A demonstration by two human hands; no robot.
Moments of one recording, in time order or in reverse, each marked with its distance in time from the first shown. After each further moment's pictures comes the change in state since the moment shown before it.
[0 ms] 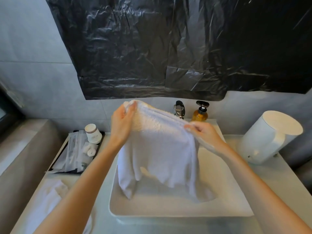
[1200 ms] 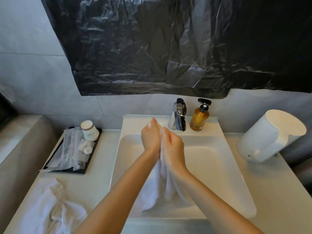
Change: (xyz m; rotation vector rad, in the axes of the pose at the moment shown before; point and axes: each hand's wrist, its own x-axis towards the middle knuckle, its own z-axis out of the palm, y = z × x) left_hand -0.036 -0.003 0.086 -0.198 0.027 -0.481; right_hand -0.007 -0.045 0.114 0.294 0.369 0.307
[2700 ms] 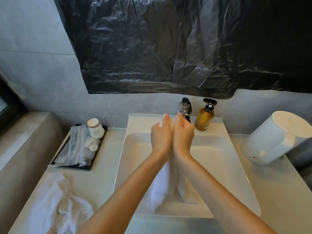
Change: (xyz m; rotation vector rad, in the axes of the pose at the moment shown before) left_hand -0.025 0.016 -0.006 -0.032 -0.095 -0.004; right_hand 0.025 -0.017 0.006 0.170 0.262 -0.003
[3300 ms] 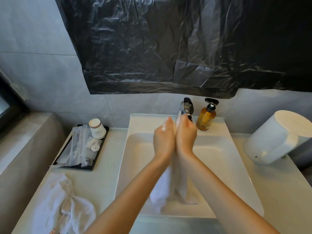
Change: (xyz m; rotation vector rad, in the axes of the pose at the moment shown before) left_hand -0.003 -0.008 -0.002 0.048 -0.030 0.003; right_hand 0.004 -0.006 0.000 0.049 0.033 0.117
